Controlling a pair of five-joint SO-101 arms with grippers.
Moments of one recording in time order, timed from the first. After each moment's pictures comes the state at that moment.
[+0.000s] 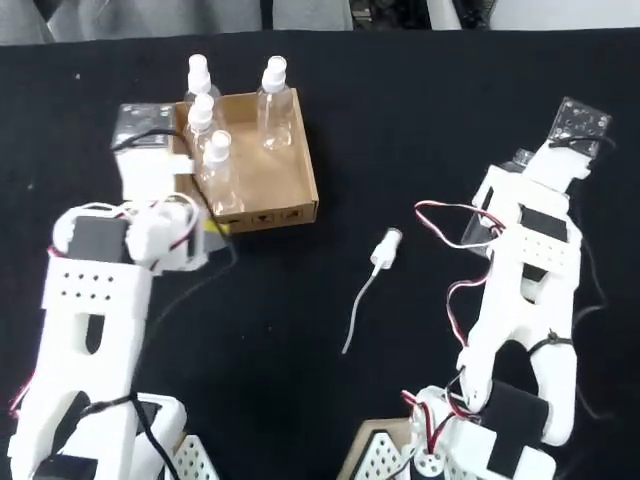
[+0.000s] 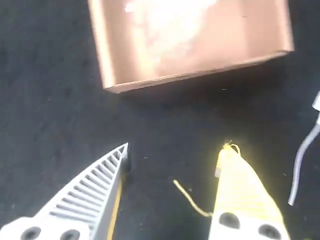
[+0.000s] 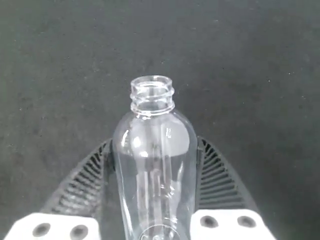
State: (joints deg) left arm 1.4 -37.4 27.4 77.9 0.8; right arm 22.2 -14.9 38.2 31.7 -4.4
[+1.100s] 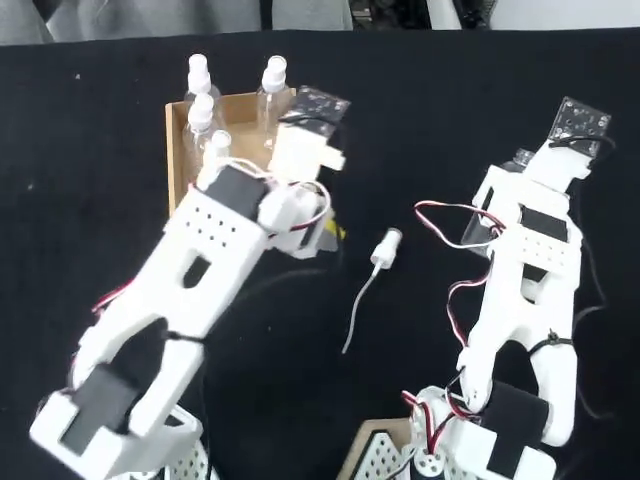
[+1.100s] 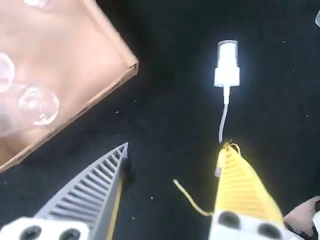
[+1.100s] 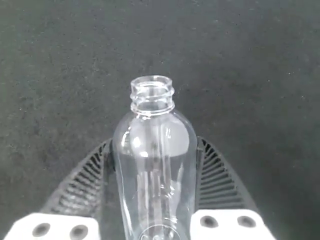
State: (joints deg) left arm 26.3 -10.3 5.0 75.9 0.9; right arm 22.7 -14.9 38.2 31.7 -4.4
